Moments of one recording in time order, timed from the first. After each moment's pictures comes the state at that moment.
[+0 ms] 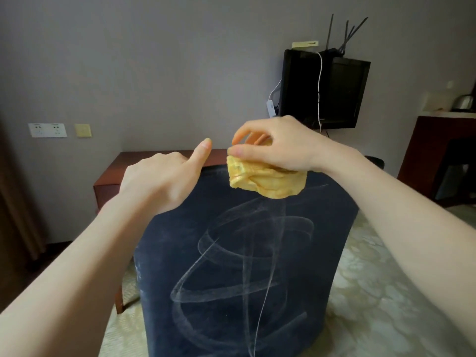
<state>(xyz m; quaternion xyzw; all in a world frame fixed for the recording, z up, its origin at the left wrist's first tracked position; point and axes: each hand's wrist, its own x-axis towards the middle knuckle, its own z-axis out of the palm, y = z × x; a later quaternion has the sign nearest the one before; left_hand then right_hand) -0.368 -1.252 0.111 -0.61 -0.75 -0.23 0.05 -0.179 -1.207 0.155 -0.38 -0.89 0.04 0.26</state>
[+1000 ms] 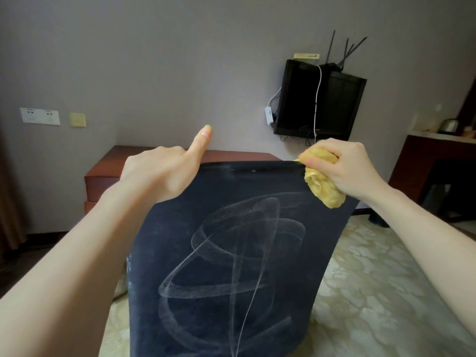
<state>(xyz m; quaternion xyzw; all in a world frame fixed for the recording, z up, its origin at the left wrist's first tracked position) -0.375 -1.252 0.112 -0.63 -0.74 -0.25 0.03 -0.090 -1.177 0.116 -0.39 -0.80 0.02 0.45</state>
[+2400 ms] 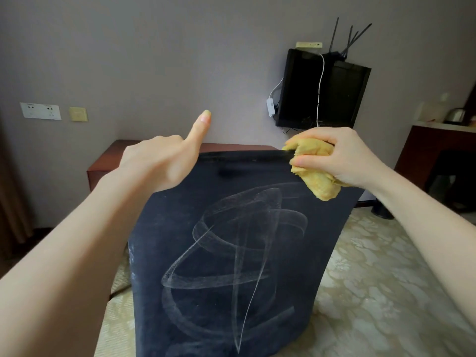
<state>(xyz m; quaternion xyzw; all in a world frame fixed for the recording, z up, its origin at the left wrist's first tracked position) -0.368 -1.265 0.117 -0.61 -0.76 -0.23 0.00 -0.104 -1.192 0.124 -0.35 -0.85 0.06 0.38</state>
